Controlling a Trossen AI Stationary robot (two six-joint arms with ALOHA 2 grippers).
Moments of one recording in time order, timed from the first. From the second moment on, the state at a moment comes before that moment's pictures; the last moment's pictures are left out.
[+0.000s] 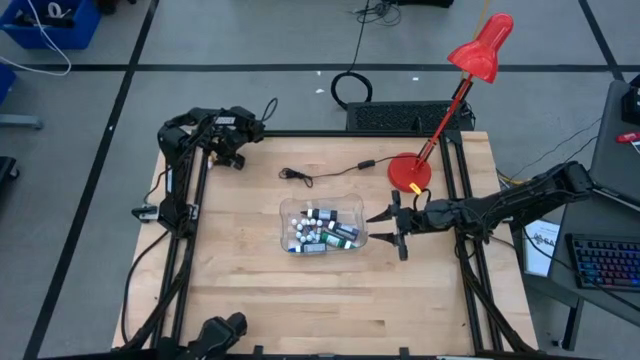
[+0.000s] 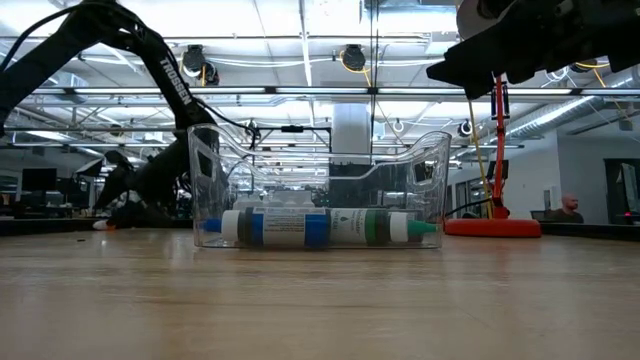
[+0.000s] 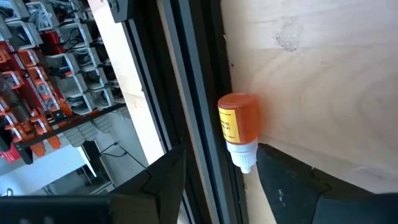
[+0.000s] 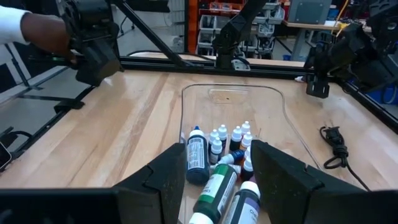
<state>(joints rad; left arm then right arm) 0.99 2.10 1.26 -1.38 -0.56 -0.68 0.21 0.99 0.36 0.43 0.15 0.01</state>
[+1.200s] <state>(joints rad) 1.04 2.19 1.40 -1.51 -0.34 -0.61 0.28 0.99 0.36 0.45 0.15 0.03</state>
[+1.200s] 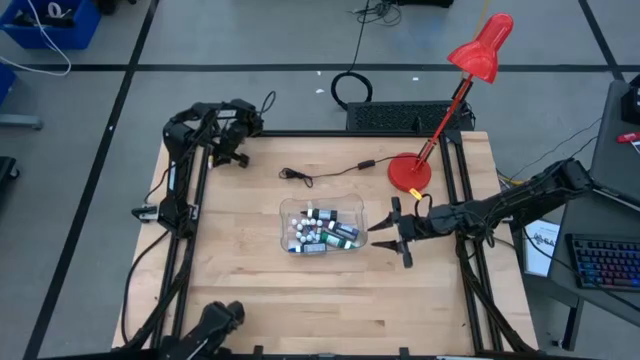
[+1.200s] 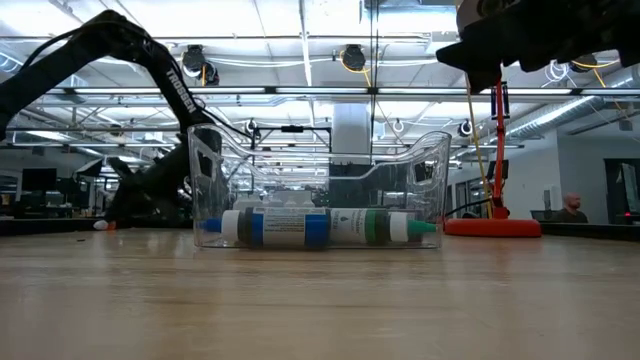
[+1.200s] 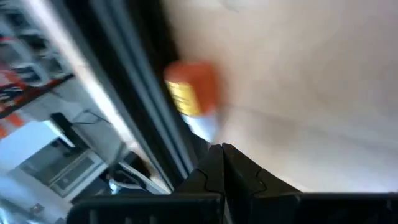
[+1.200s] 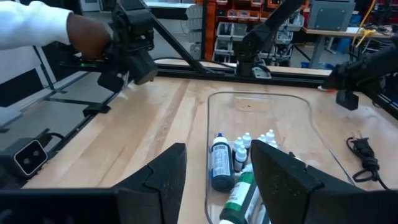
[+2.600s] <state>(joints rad) 1.12 2.23 1.49 -1.44 -0.53 -0.50 0.35 0.99 0.36 0.45 0.16 0.06</state>
